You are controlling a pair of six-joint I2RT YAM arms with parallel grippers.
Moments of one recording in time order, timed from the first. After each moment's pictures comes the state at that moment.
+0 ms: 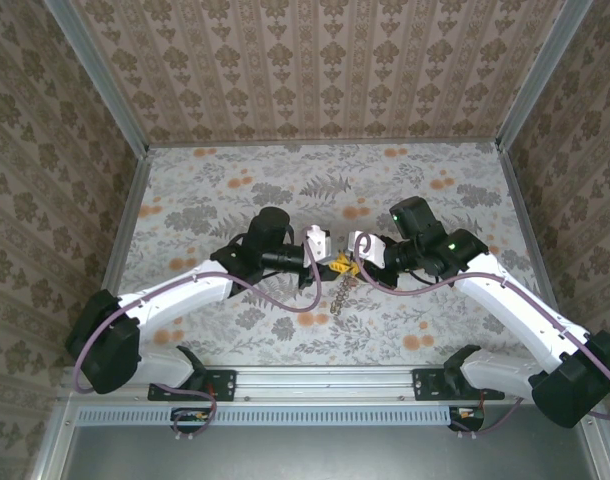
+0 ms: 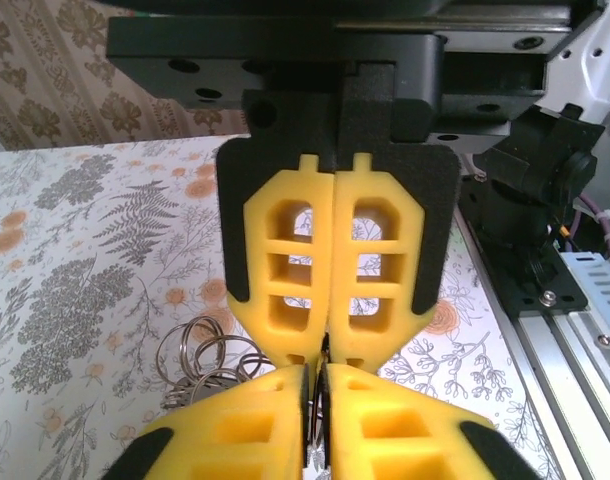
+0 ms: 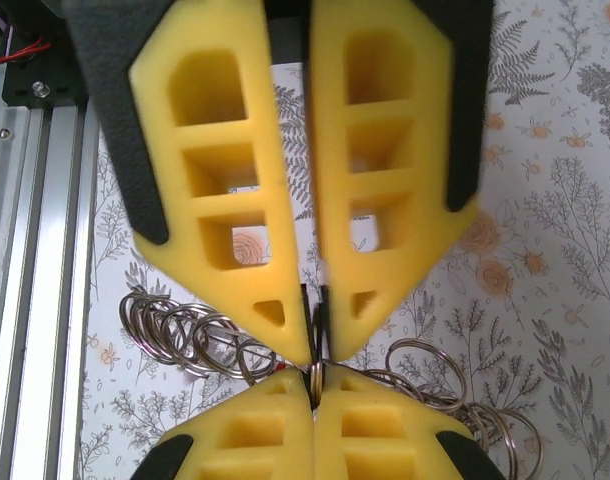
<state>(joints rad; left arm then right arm) -0.85 1.34 0.86 0.06 0.75 0.38 0.53 1.15 1.03 -0.78 -0.53 -0.70</state>
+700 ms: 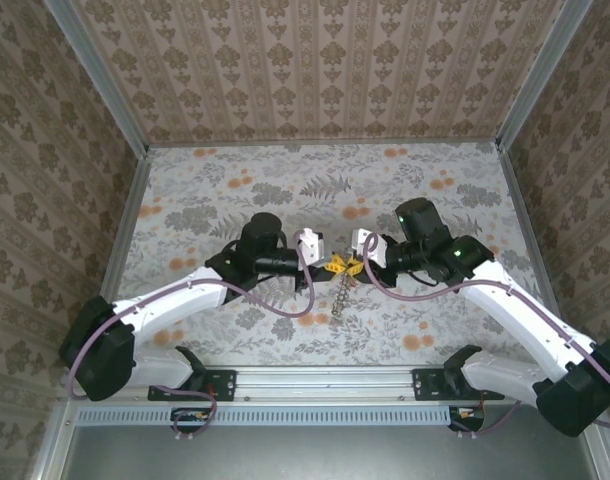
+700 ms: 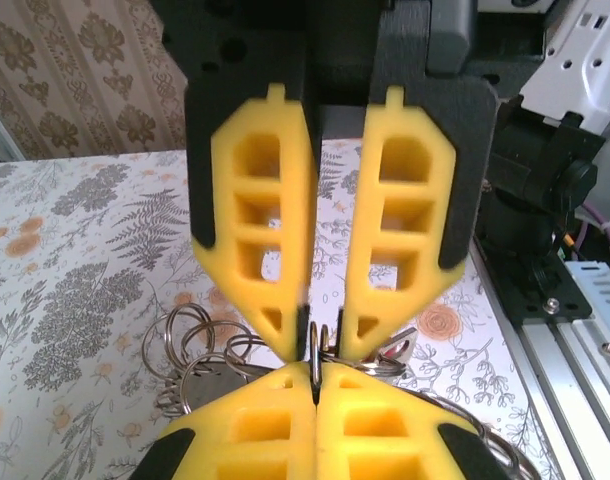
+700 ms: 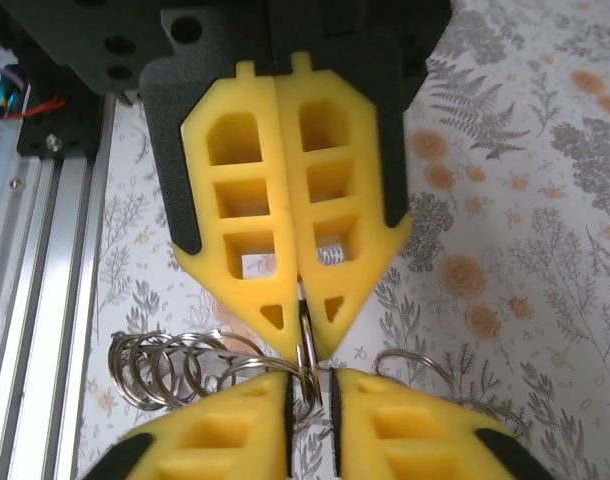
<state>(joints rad) -0.83 1.29 0.76 0.19 0.76 0.31 0.51 1.08 0.97 -0.66 -0.60 -0.65</state>
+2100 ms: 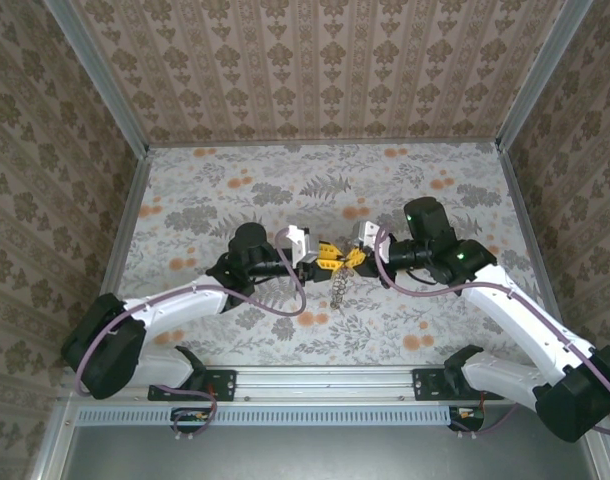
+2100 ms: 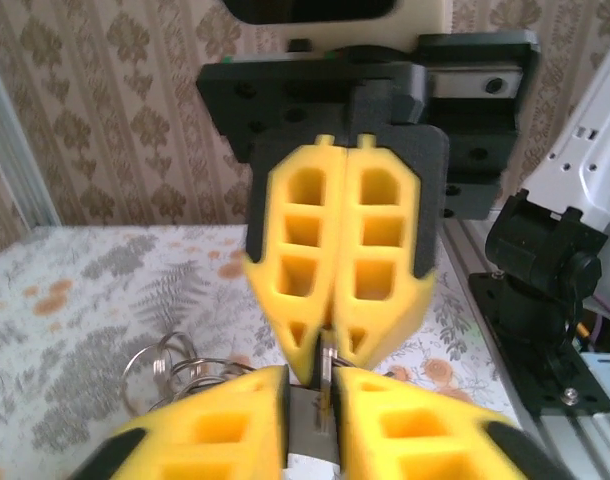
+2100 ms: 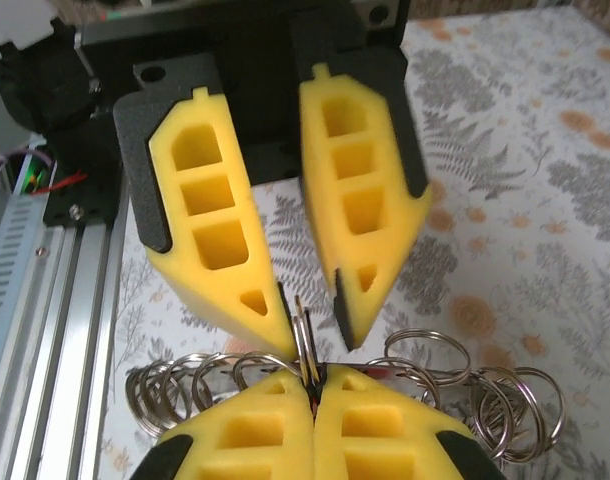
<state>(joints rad) -0.81 1.30 0.63 0.57 0.78 0.12 0.48 1.07 0.92 -0.56 -0.70 -0.56</state>
